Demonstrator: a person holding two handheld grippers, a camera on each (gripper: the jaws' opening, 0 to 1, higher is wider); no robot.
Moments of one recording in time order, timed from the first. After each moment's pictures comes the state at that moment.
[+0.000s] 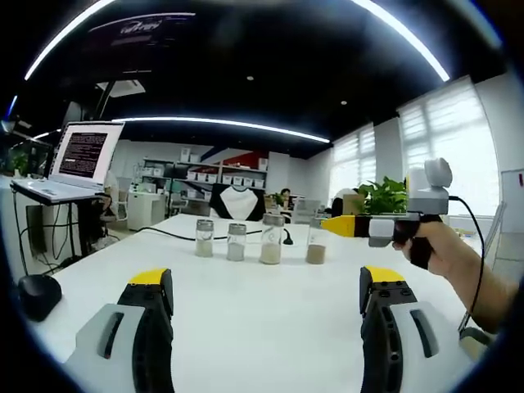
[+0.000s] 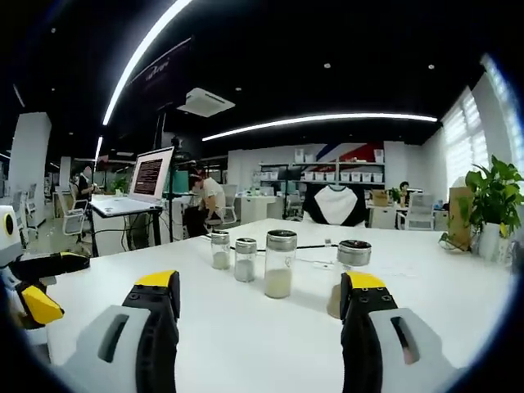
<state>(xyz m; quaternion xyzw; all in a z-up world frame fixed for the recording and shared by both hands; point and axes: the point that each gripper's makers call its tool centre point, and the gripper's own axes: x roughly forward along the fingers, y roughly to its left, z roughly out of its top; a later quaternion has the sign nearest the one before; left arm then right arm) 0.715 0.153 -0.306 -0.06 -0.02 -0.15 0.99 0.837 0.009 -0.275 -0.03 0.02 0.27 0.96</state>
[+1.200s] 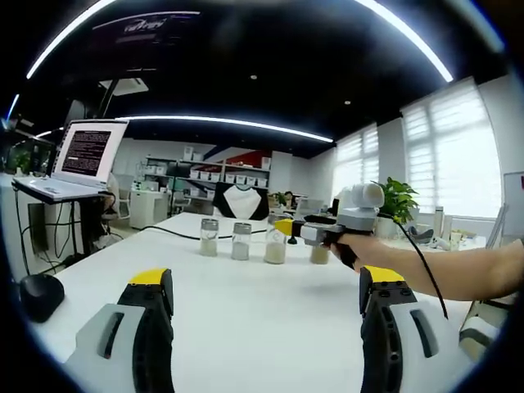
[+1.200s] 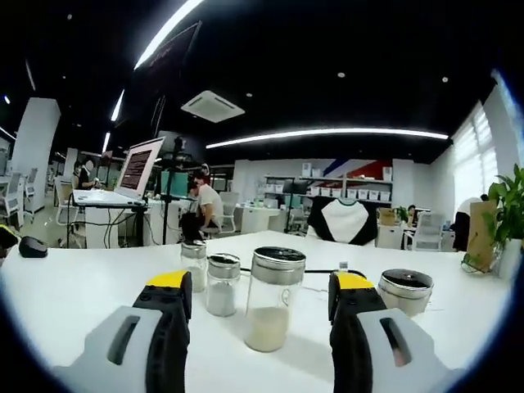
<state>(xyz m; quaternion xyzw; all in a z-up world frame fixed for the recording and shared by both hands) 0.717 0.160 -0.308 -0.06 -0.02 -0.14 0.99 0.961 0.045 -0.295 -0.06 -0.03 0.27 0.96</state>
